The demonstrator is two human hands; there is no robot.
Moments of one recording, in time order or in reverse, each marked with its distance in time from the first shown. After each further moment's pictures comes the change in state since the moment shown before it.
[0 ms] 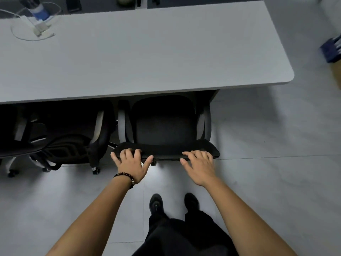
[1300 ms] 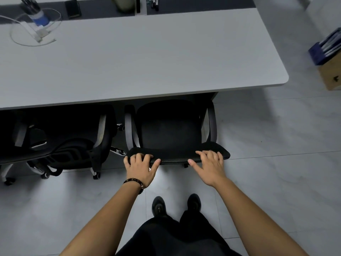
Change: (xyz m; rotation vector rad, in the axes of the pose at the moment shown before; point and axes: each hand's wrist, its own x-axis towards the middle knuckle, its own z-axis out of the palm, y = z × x) left_hand -0.003 -0.017 0.014 -0.151 0.128 0.139; right_hand -0.008 -0.003 0.000 0.005 0.034 0.130
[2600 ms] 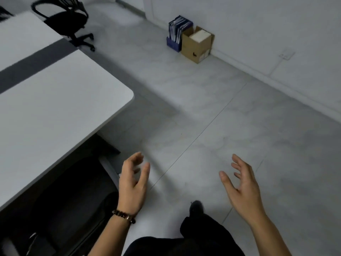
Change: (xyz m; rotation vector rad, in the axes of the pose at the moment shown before) left_hand -0.045 0.461 -0.014 -0.823 -0.092 0.646; right_hand -0.229 0.358 -0.098 0.953 0.915 0.564
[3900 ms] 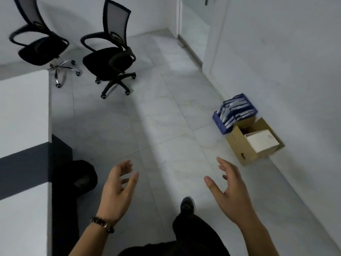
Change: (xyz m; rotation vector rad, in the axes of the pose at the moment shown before) left_hand 0.981 0.090 0.095 0.058 0.322 -0.182; right_hand 1.056 -0.302 0.259 -0.066 -0.453 -0.337
